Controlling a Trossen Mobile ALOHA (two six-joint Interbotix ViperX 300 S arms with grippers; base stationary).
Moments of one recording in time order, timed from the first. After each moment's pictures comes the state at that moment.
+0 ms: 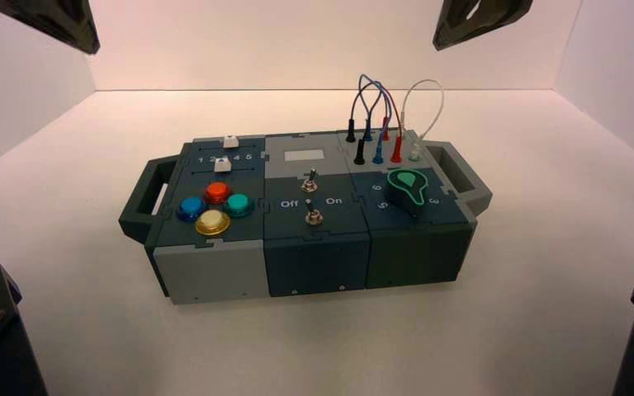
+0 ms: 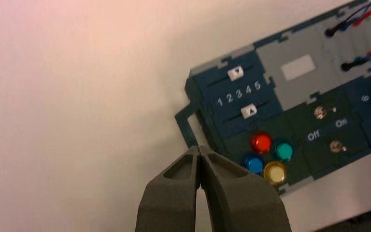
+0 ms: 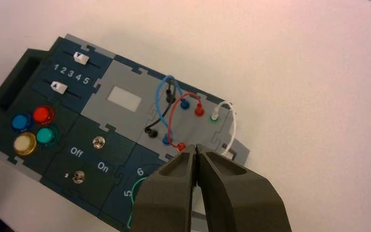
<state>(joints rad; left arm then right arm) -0.31 -0.70 0.93 -0.05 0.88 0.02 0.55 -0.54 0.94 0.06 0.50 -0.02</state>
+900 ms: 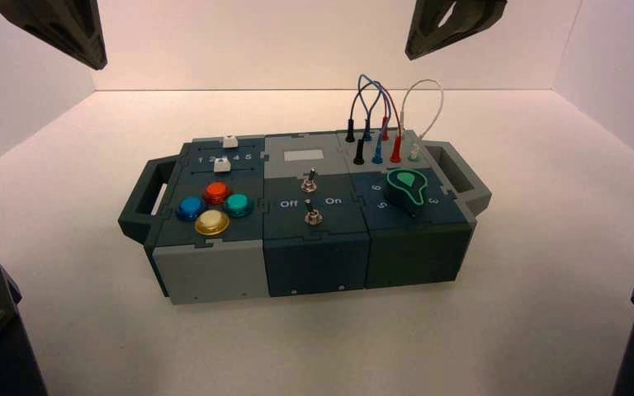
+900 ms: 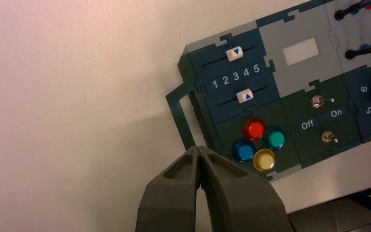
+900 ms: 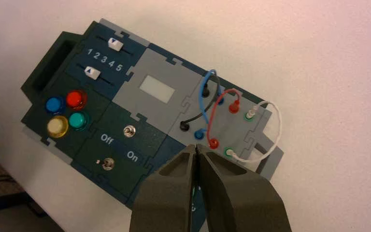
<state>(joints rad) -0.32 -0.60 0.88 -0.08 0.96 -0.04 0.66 -0.50 0.90 0.10 0.52 -0.02</state>
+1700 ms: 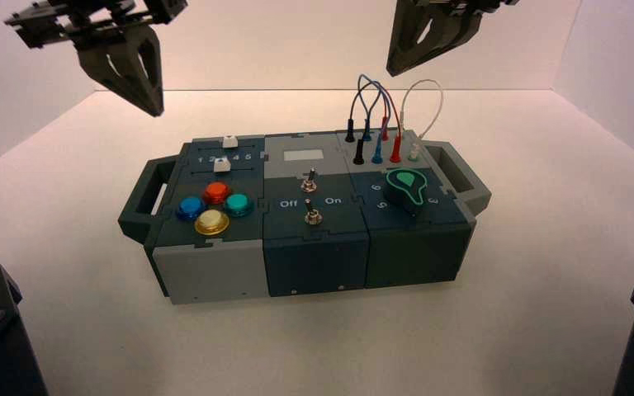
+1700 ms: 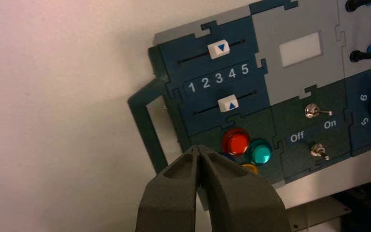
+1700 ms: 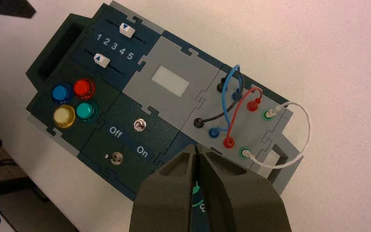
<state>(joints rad) -0.39 -0.34 0.87 -0.19 0.83 -0.09 0.70 -0.42 0.87 0.11 0.53 -0.03</state>
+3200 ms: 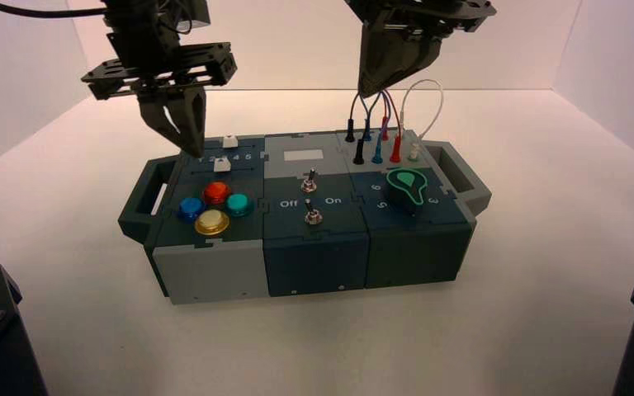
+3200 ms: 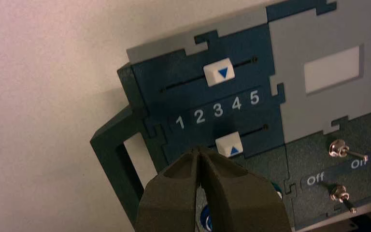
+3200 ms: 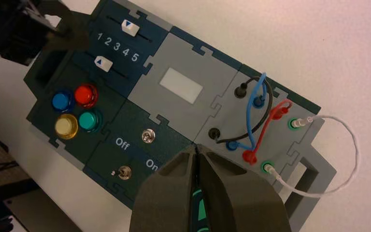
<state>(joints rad) -0.45 -0.06 0.82 -0.20 0.67 -0.13 0.72 -0.27 0.81 0.17 0.50 -0.03</state>
